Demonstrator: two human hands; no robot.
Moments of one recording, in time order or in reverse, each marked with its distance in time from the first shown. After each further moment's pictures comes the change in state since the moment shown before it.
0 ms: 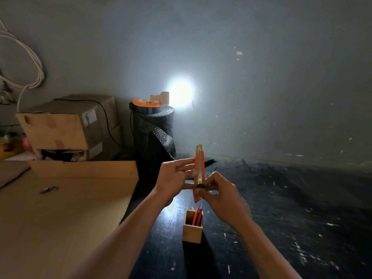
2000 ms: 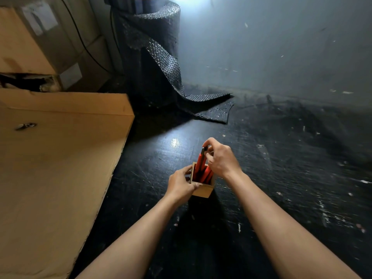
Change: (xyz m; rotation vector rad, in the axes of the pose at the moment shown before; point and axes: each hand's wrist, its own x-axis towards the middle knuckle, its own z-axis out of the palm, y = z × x) left_hand 0.043 -0.247 -0.013 0.586 -0.013 -0.438; right_hand 0.105 0.179 0.124 -0.251 -0.214 0.181
